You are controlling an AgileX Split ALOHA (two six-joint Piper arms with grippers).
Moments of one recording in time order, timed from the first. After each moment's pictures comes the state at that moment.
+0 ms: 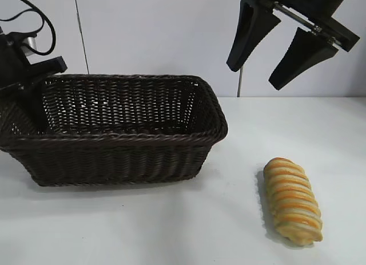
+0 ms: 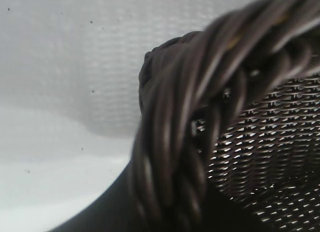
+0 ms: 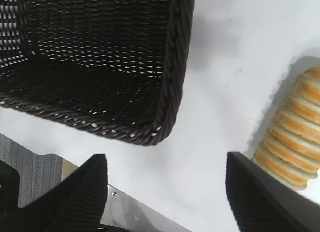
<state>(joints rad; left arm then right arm) -0.08 2.09 -1.46 -0.41 1.04 0.12 0.27 1.67 -1.41 0.43 1.15 -0.10</state>
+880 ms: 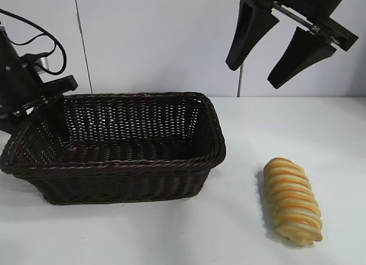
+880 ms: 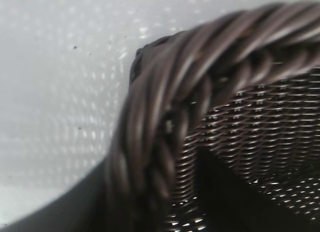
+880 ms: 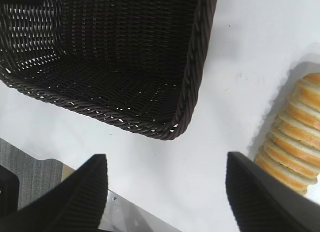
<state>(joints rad) -0.08 2.09 -1.47 -0.43 1.02 0.14 0.27 1.67 -1.41 0.43 1.14 -0.10</state>
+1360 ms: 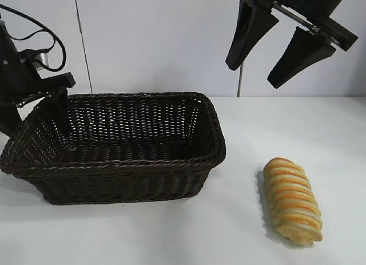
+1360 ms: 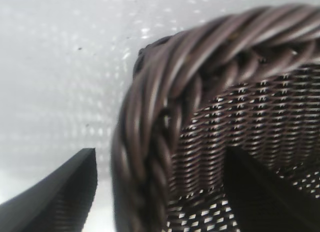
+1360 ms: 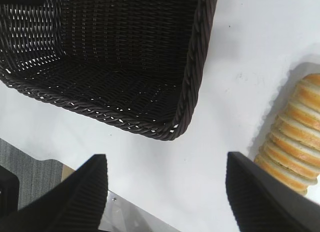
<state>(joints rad) -0.08 1.99 -1.71 -0.23 1.21 -0.02 0.27 1.67 -1.41 0.43 1.14 -0.10</state>
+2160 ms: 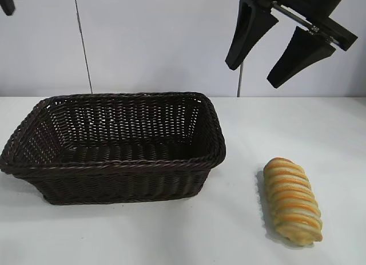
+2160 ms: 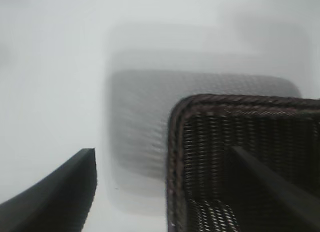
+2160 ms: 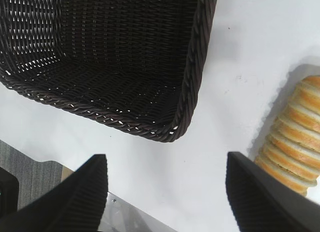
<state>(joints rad) 0.20 1.65 -1.77 0.10 1.25 -0.19 0.27 1.67 -1.41 0.43 1.13 -0.10</state>
